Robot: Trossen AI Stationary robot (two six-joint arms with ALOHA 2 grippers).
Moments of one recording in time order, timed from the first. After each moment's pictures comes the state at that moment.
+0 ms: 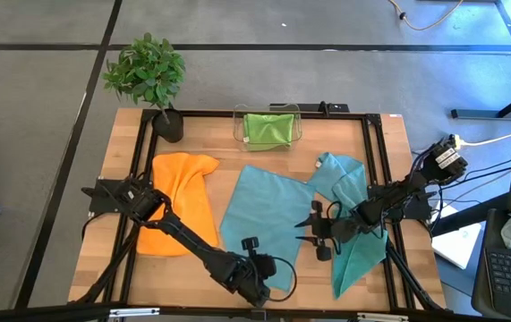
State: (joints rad) left arm -0.58 2.28 1.78 -0.61 -0.59 -0.67; right arm 0.58 1.51 0.36 0.59 0.44 0.23
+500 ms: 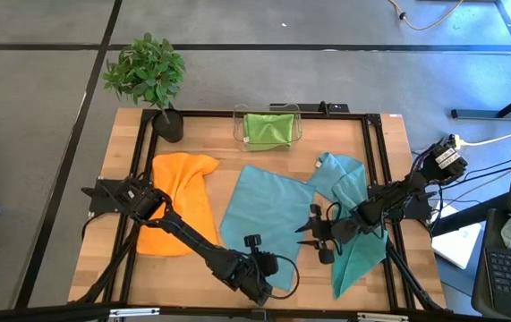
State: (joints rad) left arm -0.58 2.28 1.78 -0.59 -0.62 -0.62; right arm 0.58 1.51 0.36 0.60 0.36 0.26
